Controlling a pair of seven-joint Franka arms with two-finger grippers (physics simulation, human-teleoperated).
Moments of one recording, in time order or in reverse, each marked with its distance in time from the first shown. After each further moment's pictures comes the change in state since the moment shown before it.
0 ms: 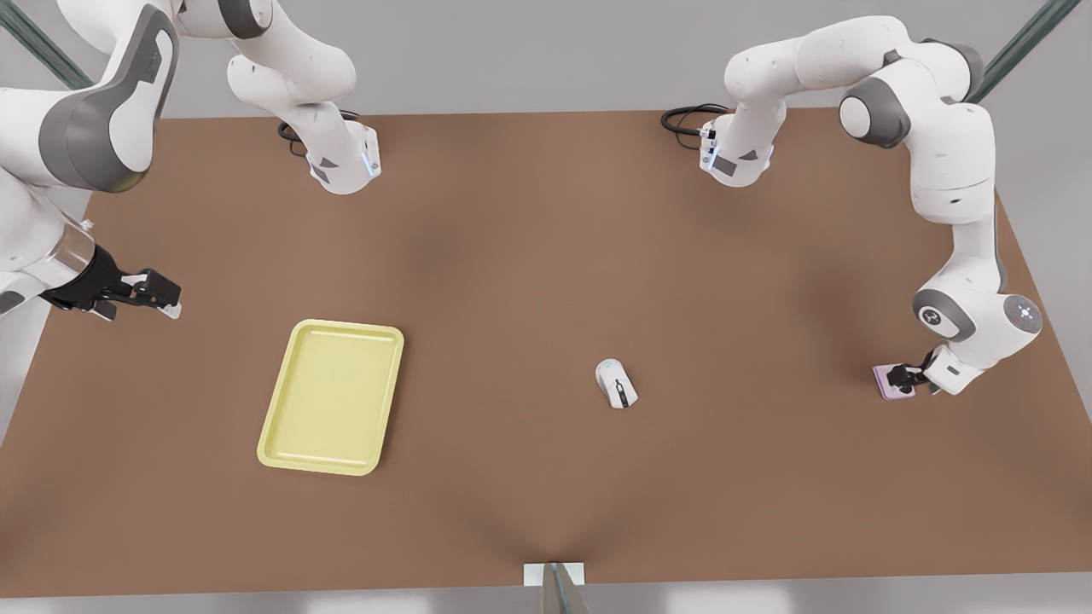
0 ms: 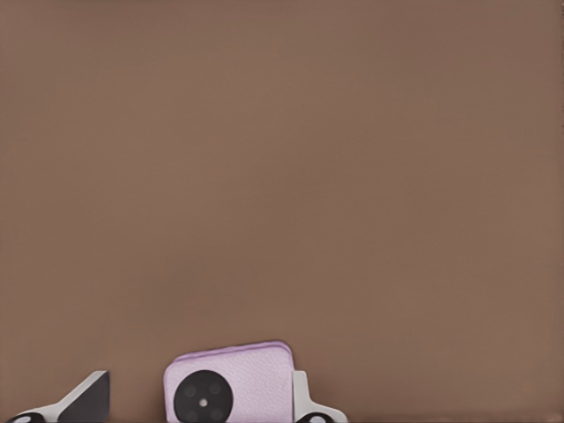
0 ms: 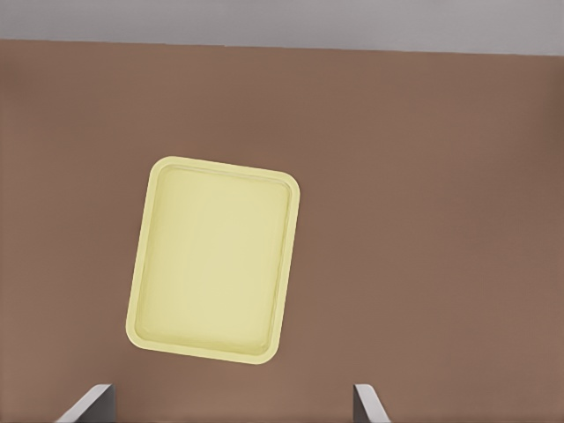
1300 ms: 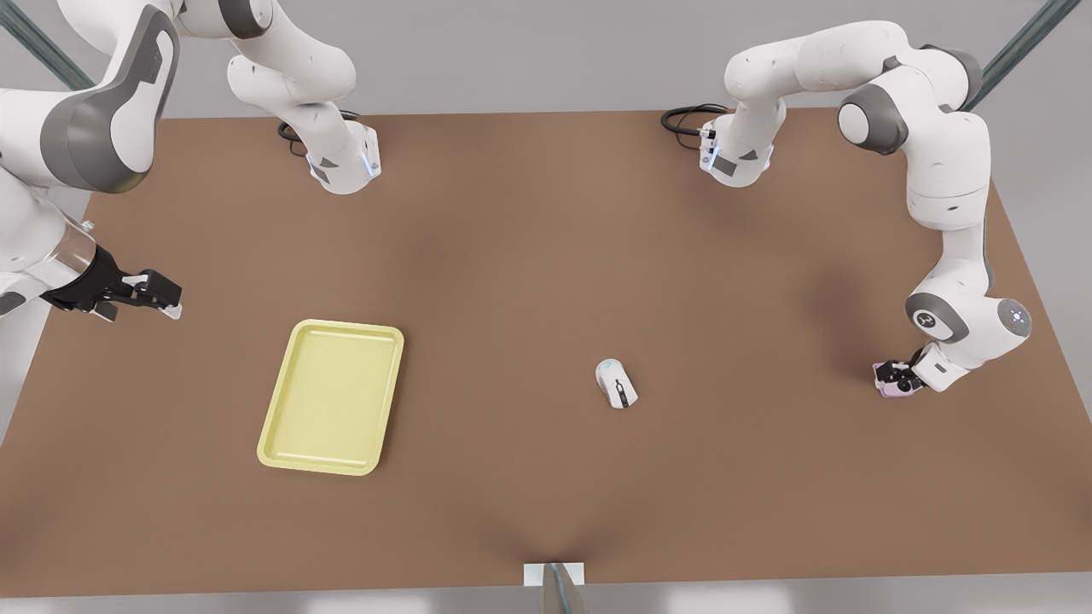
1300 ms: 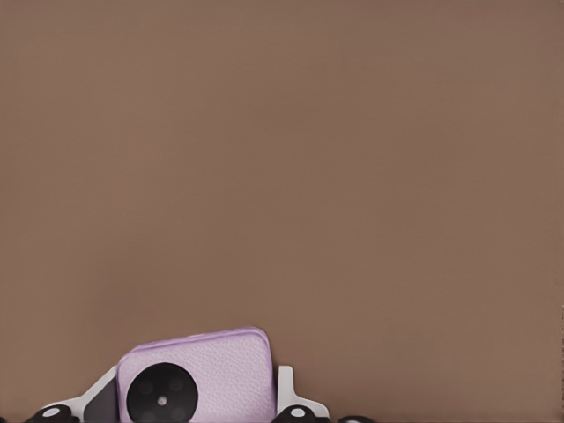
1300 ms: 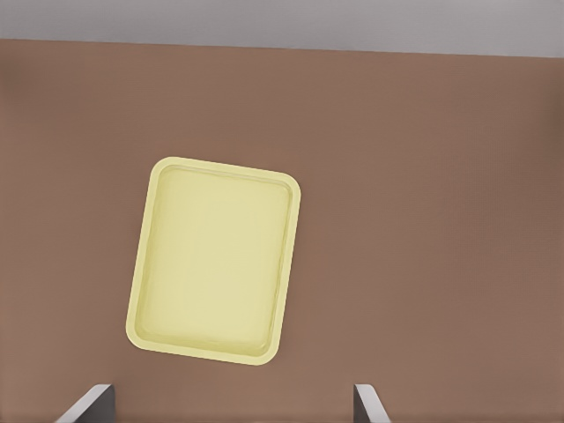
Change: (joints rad) left arm -0.001 0.029 0.003 -0.006 -0.070 -0.046 0.106; right arm 0.002 0.000 0.000 -0.001 0.000 0.002 -0.003
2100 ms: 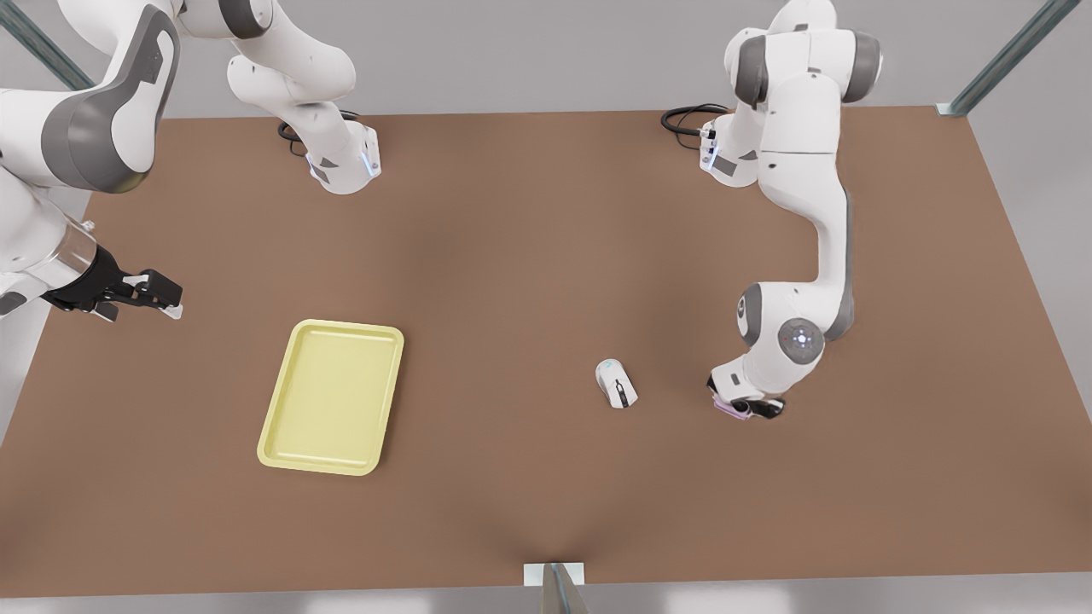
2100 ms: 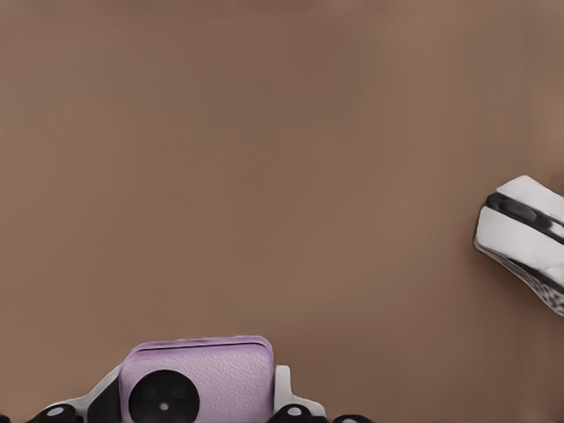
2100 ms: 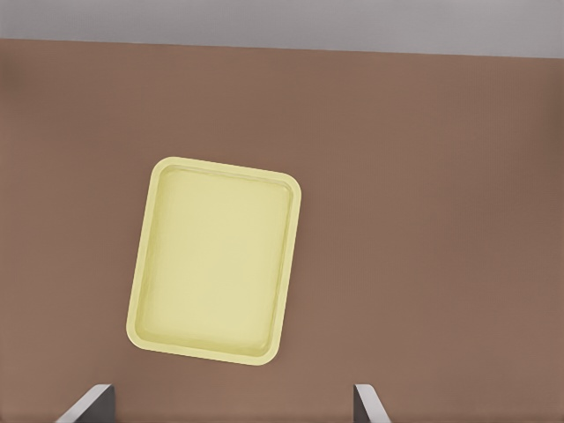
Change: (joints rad) left arm -0.832 -0.118 0.183 0.065 0.133 -0.179 -0.338; right arm 0.002 0.000 0.000 0.000 0.000 0.001 0.000
